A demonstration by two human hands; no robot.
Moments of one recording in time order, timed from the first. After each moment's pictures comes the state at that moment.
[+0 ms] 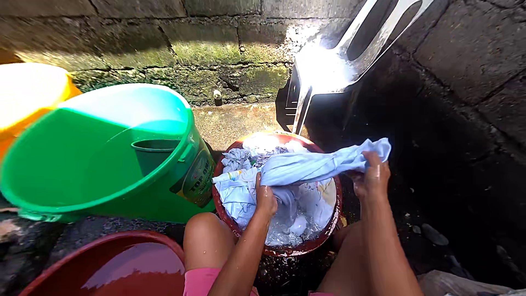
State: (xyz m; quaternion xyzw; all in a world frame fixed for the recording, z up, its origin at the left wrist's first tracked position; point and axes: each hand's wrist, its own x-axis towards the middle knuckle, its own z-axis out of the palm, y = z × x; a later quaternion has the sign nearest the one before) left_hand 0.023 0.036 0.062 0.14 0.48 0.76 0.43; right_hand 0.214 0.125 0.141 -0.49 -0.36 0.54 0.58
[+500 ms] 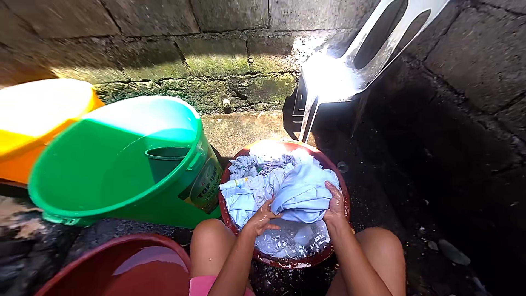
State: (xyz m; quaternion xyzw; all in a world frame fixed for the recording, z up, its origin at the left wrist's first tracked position) left_hand -0.024 0.006 -0.001 0.17 0.56 0.48 0.65; right_hand 0.160 0.106 0.057 -0.37 -0.20 0.72 0.55
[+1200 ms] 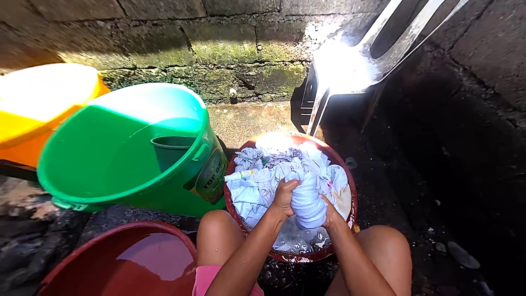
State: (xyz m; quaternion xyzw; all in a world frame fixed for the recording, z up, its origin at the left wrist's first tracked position) left_hand 0.029 0.037 0.082 0.16 0.42 0.70 0.56; right_hand 0.155 0.087 0.028 -0.33 -0.26 0.87 0.26
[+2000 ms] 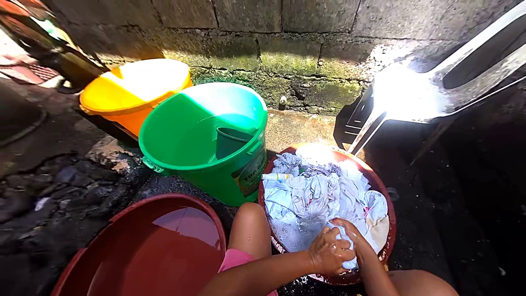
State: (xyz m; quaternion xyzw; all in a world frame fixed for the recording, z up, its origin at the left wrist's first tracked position) left_hand 0.059 -0.027 0.015 0.79 0.52 0.32 0.00; right_hand 0.145 0.083 0.015 -0.49 -0.45 0.74 0.13
